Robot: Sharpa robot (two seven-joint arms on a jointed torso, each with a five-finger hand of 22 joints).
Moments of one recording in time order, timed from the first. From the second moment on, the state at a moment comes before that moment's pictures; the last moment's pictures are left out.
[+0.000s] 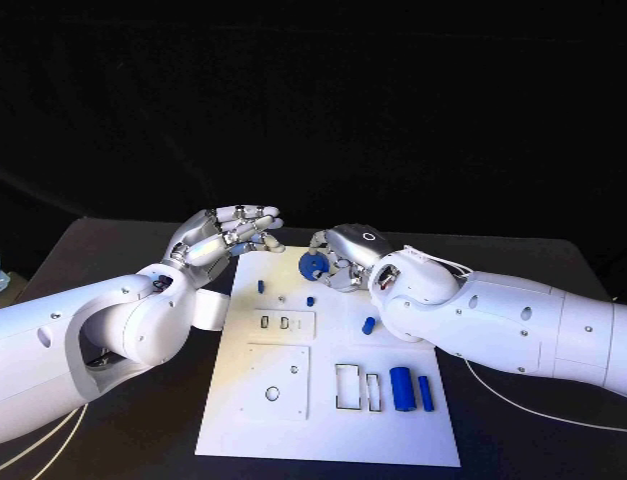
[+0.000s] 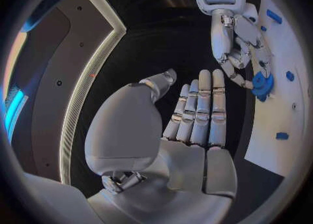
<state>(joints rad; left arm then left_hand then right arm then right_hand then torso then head) 1.18 -0.95 0.04 1.70 -0.02 -0.30 0.47 1.34 -0.19 0.54 0.04 0.05 0.84 0.22 0.29 0.21 1.08 0.16 0.07 0.07 1.03 0.10 0.56 0.43 0.18 0.93 0.19 0.54 0.24 1.27 -0.52 -0.13 1.34 -1.61 -0.51 -0.21 1.26 -0.16 0.53 0.04 0.23 0.78 0.17 0.44 0.47 1.32 0.06 1.33 1.26 1.47 0.00 1.52 1.31 0.04 1.47 0.11 1.50 1.31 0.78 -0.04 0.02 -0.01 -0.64</state>
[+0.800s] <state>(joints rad) 1.18 -0.94 0.04 1.70 -0.02 -0.29 0.47 1.34 -0.19 0.54 0.04 0.05 0.84 0.22 0.29 0.21 1.08 0.16 0.07 0.07 1.03 0.10 0.56 0.43 0.18 0.92 0.19 0.54 0.24 1.24 -0.45 -0.13 1.27 -1.62 -0.51 -0.20 1.25 -0.17 0.54 0.05 0.22 0.79 0.17 0.43 0.46 1.32 0.06 1.33 1.25 1.47 0.00 1.53 1.31 0.04 1.47 0.10 1.50 1.31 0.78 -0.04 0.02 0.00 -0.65</state>
